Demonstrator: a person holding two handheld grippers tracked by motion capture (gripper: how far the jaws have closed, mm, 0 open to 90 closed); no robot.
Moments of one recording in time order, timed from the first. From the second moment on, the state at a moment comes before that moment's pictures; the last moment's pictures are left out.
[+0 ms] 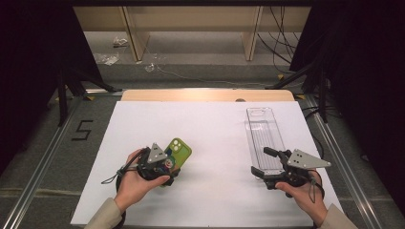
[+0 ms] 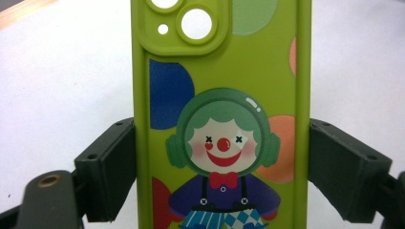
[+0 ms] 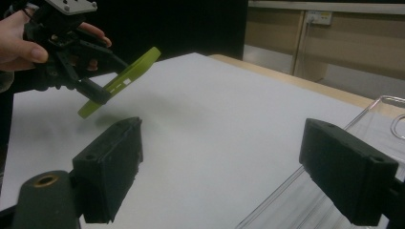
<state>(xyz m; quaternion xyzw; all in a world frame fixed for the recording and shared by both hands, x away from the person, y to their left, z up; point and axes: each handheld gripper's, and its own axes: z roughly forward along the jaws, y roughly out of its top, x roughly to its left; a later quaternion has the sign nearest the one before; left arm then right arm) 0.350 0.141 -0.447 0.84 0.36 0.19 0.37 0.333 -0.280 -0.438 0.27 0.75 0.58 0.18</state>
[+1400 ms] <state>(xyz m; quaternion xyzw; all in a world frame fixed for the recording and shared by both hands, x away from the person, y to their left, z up) 0.344 0.128 -0.446 0.83 0.35 0.20 0.39 0.334 -0.264 -0.433 0.26 0.75 0.59 0.18</state>
